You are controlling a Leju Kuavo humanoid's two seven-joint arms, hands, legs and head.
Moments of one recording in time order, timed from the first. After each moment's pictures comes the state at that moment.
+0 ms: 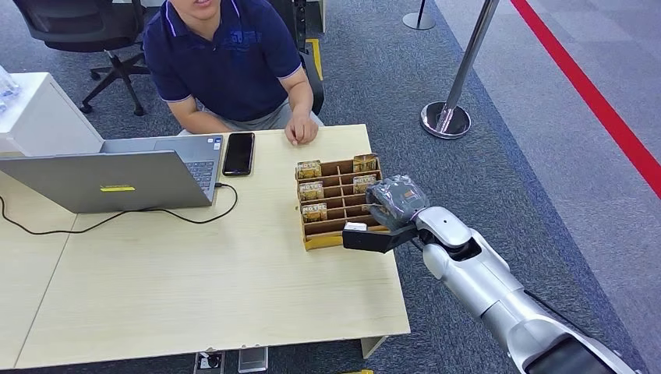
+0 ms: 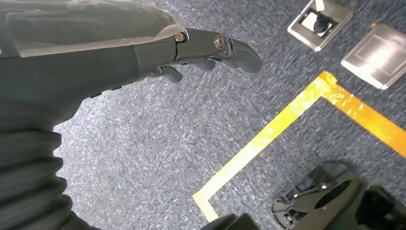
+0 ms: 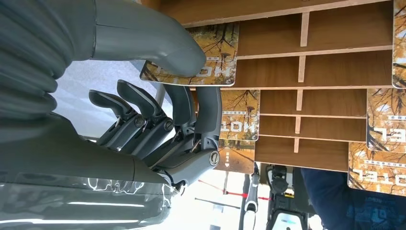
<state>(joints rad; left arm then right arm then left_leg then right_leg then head) -0.12 -0.13 0.49 -0.22 -1.34 0.10 -0.06 -0.54 -0.29 0.61 -1.10 0.94 -0.02 -0.06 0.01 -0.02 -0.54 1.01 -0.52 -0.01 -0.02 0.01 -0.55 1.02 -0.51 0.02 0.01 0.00</state>
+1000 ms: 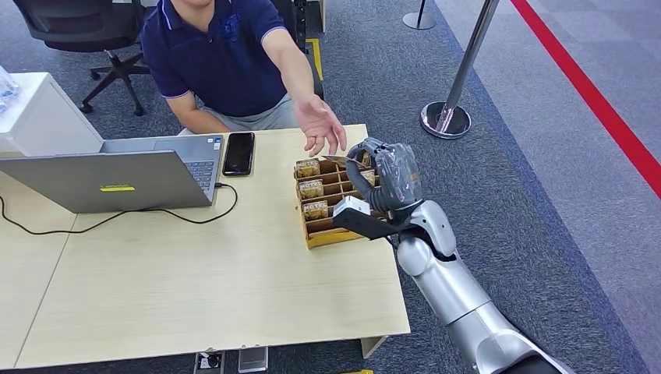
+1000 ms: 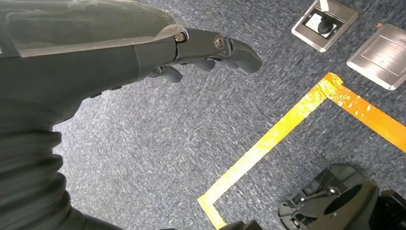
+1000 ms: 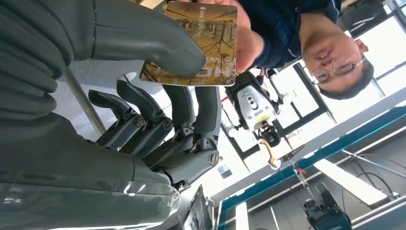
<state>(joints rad) -0.12 -0.13 0.49 -0.22 -1.36 0.09 -0.06 -0.47 -0.06 0.41 -1.22 0.71 -0.44 -0.33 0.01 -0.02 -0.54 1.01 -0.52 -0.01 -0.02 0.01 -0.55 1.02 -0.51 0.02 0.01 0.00</state>
